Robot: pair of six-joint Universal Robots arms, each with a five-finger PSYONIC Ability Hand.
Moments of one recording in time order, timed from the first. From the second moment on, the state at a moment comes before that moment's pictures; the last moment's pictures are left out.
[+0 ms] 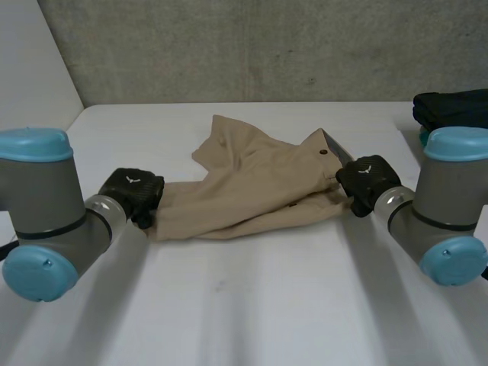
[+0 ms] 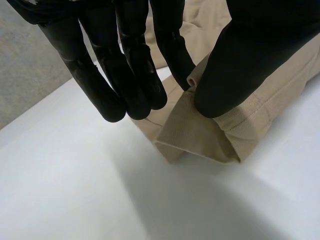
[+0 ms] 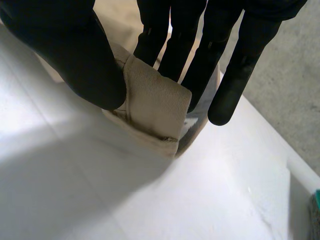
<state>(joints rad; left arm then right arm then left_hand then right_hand) 4.36 -2.04 -1.50 3.11 -1.53 3.51 1.90 -0.97 1.38 -0.05 1.46 2.60 1.17 1.20 1.19 1.20 0.98 1.12 1.18 1.18 1.20 0.97</state>
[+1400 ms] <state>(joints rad) 4.24 -1.70 -1.49 2.96 -1.58 3.49 1.84 -1.28 1.12 0.27 1.25 2.59 1.17 1.20 1.19 1.20 0.97 1.13 1.18 1.19 1.20 1.01</state>
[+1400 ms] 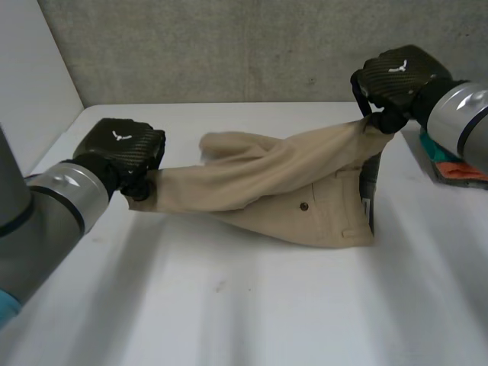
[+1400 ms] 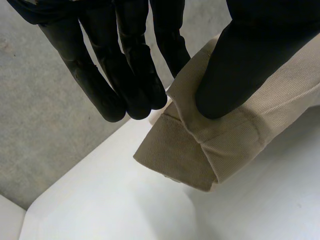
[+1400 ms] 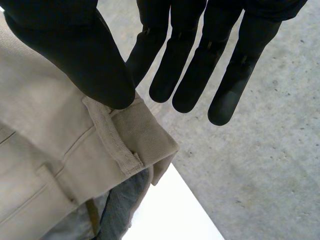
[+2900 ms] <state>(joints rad) 4.32 -2.13 -1.38 3.04 -1.62 3.57 1.93 -0.87 1.28 -0.14 1.26 2.58 0.42 0.41 0.41 0.40 0.22 0.53 0.51 0.51 0.51 0.31</state>
